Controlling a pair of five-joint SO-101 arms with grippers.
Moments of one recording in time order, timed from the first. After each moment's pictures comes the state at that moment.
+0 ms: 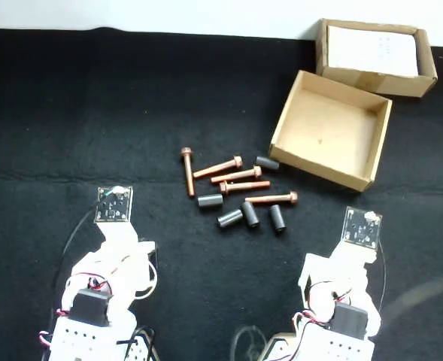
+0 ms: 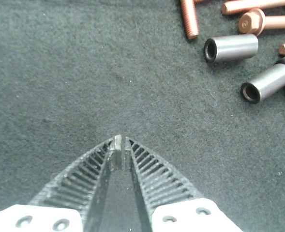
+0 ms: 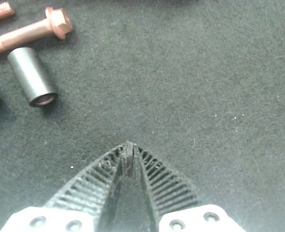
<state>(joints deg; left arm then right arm) 6.5 -102.0 96.1 64.0 16.7 8.4 -103.9 96.6 72.1 0.1</state>
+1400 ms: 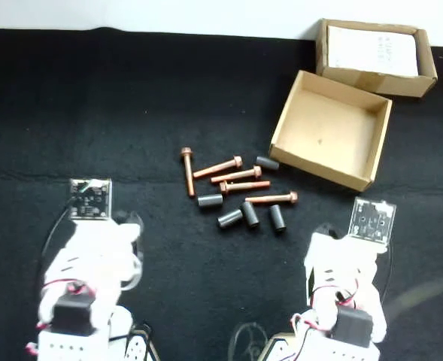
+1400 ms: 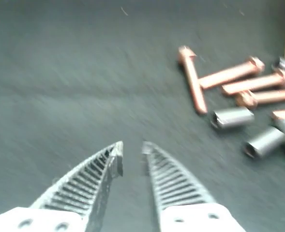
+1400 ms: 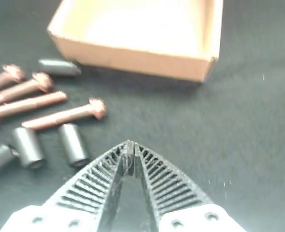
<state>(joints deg) -5.2 -102.0 80.7 64.0 3.6 3.2 -103.9 83.6 64.9 0.1</state>
